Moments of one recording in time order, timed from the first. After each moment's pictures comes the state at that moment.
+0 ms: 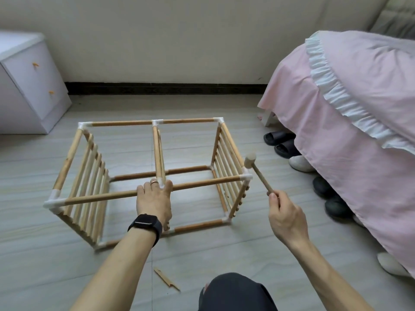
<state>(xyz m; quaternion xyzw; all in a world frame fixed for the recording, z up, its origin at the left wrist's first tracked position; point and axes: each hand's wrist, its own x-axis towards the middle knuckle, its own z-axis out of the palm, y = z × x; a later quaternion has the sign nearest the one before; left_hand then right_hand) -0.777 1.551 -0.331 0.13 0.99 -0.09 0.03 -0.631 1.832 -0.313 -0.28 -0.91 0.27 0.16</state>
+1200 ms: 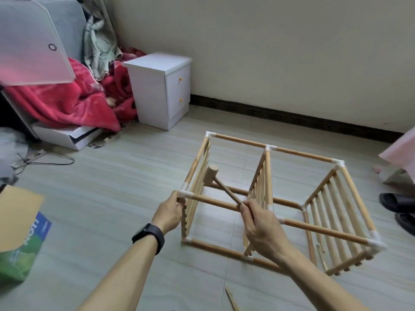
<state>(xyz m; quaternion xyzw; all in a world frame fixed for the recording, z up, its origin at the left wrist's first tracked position) -0.783 1.301 -0.351 -0.13 0.91 0.40 0.07 -0.752 1.567 -0.288 0.17 -0.91 0.39 0.03</state>
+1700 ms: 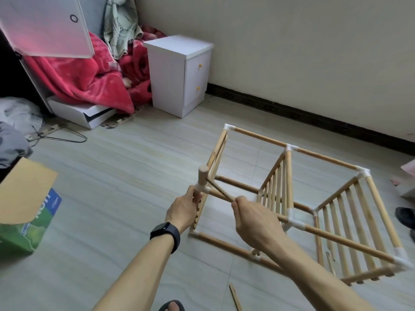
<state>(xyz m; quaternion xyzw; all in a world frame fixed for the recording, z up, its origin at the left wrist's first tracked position) -0.779 1.303 -0.381 -0.11 0.93 0.35 0.00 -0.774 1.515 -0.302 0.25 -0.95 0.19 0.05</state>
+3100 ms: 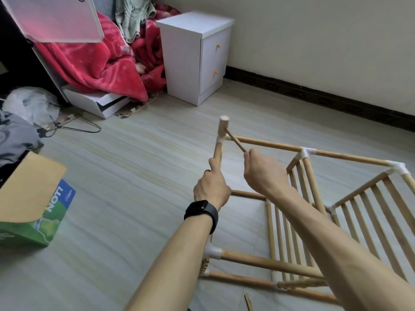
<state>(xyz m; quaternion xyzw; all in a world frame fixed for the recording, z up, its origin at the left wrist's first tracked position) -0.852 1.338 -0.341 -0.21 0.93 0.29 -0.01 -0.912 1.459 -0.299 0.16 -0.97 0.19 0.02</state>
